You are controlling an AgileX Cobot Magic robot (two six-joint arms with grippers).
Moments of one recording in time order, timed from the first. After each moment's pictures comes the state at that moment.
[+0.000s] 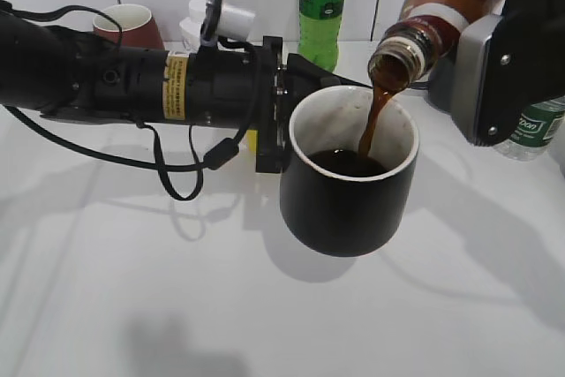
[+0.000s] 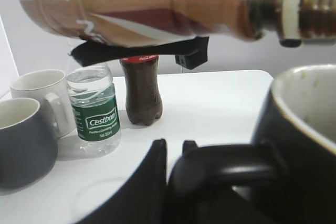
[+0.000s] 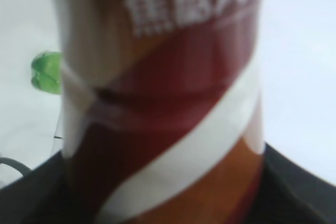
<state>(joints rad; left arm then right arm) -0.53 1.93 -1.09 1.30 -1.15 -0.71 0.36 1.28 -0.65 -0.63 -0.50 -1.09</state>
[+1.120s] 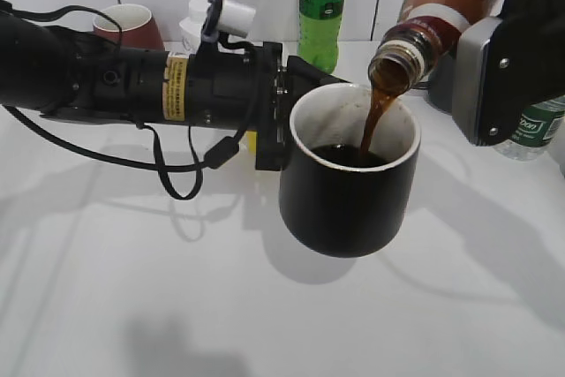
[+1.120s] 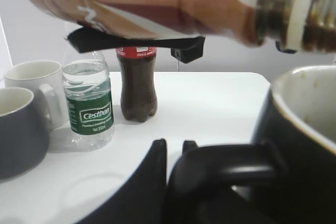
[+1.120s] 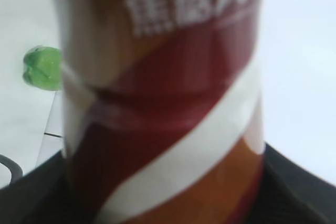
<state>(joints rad) -0.53 1.93 -1.09 1.31 -1.14 -0.78 0.36 1.28 -0.65 -0.63 -0.51 -1.14</state>
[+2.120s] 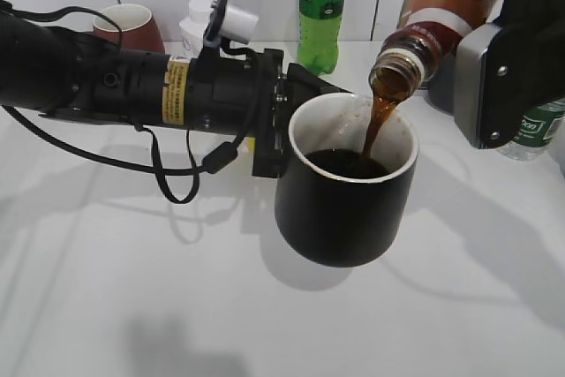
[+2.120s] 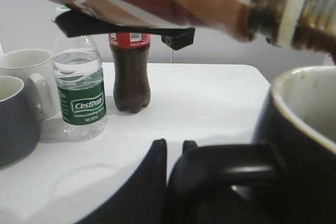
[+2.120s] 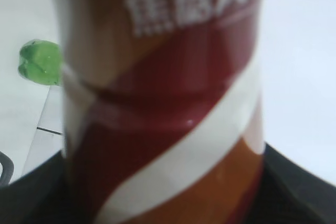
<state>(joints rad) -0.53 1.93 -1.09 1.35 -1.14 -0.81 0.36 1.28 -0.65 -0.63 -0.51 -1.19</state>
